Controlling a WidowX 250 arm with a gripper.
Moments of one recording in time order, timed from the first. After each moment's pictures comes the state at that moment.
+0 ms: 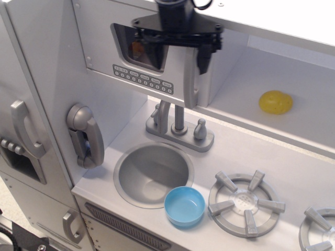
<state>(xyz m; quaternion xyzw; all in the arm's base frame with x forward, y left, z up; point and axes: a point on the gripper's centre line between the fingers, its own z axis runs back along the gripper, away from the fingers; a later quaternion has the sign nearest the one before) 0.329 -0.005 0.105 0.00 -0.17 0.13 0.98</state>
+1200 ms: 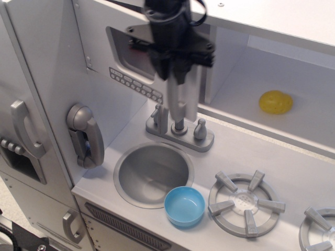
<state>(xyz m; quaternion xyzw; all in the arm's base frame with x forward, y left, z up) 0.295 -0.002 0.100 0.00 -0.17 0.06 0.98</state>
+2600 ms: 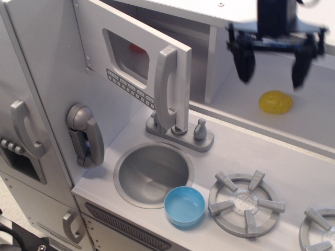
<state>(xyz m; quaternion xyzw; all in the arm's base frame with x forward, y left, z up) 0.342 -0.093 0.118 -0.11 -0.02 0.04 0.99</state>
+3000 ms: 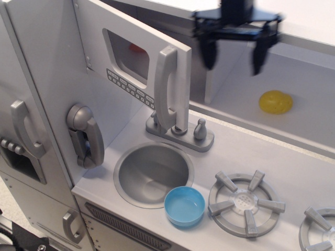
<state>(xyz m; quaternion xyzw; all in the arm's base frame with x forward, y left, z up) 0.345 -0.035 0.101 -0.06 -0.02 0.08 0.99</state>
